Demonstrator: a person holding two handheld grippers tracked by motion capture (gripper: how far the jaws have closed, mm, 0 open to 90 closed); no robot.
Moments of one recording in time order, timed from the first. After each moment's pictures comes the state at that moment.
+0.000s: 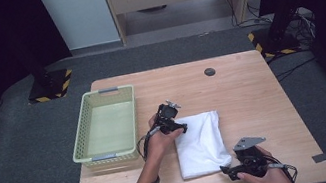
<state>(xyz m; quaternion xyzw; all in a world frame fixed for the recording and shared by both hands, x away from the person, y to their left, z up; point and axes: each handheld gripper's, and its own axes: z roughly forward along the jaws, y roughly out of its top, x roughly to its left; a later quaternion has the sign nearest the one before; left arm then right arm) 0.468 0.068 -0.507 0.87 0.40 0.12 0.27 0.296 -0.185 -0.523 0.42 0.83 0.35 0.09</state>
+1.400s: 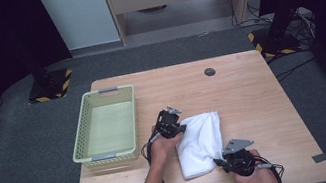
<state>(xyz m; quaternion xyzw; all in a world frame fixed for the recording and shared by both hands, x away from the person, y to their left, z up) 0.451 0.068 -0.515 0.86 0.40 0.09 0.32 0.302 -0.159 -0.528 0.38 0.84 0.36 0.12</state>
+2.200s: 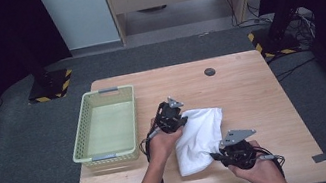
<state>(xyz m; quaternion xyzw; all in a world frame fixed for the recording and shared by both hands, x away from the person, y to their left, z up) 0.436 0.064 -0.455 0.85 0.37 0.13 0.34 0.304 -0.153 -0.473 0.35 0.85 0.39 0.10</state>
